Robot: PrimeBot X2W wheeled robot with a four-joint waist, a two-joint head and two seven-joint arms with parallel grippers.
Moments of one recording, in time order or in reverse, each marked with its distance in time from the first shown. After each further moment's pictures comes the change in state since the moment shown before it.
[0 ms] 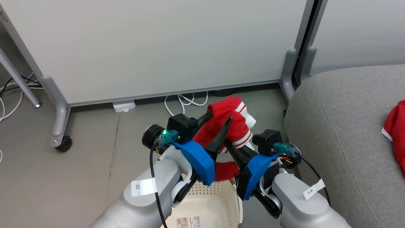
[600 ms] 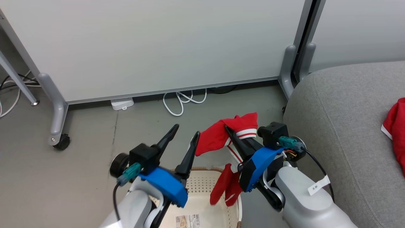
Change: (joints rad) left arm 0.294 0.073 0.328 -0.218 0.244 0.010 -0.001; right arm -0.001 0.000 -0.078 -0.040 -0.059 0.000 -0.001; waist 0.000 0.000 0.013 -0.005
